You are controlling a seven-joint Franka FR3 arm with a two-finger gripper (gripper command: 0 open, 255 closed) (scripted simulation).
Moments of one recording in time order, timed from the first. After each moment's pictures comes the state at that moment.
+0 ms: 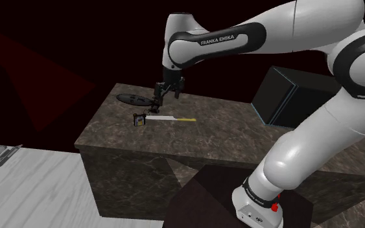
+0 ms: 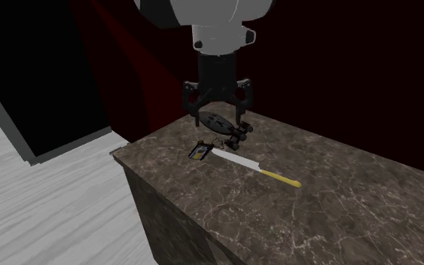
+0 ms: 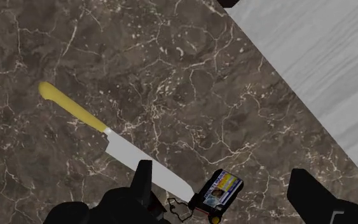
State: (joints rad) arm -0.04 -0.16 0.19 -2.18 0.00 2.02 0.24
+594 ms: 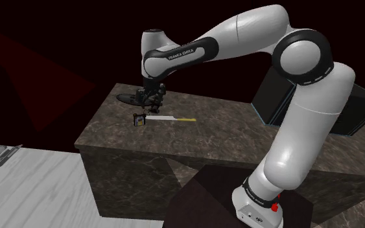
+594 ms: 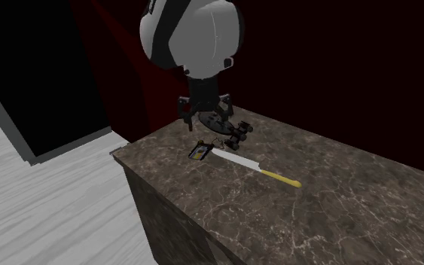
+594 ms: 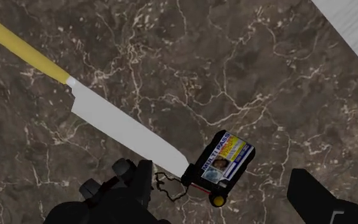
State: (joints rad) arm -0.02 0.20 0.21 -1.93 -0.11 2.12 0.36
